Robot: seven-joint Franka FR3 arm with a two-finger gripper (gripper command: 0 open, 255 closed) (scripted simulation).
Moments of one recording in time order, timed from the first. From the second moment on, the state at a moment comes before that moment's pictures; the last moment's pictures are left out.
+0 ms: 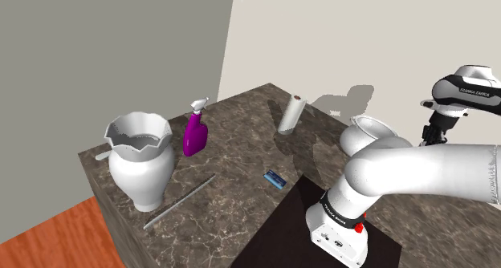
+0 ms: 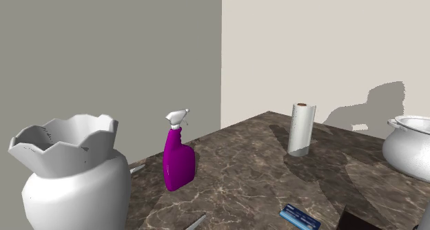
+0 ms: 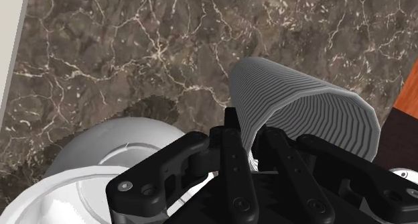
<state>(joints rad) -0.18 -0.88 -1.33 -2.21 -1.05 1.69 -1.49</state>
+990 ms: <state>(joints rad) -0.12 -0.90 -1.50 -2.28 -1.17 1.81 -1.43</state>
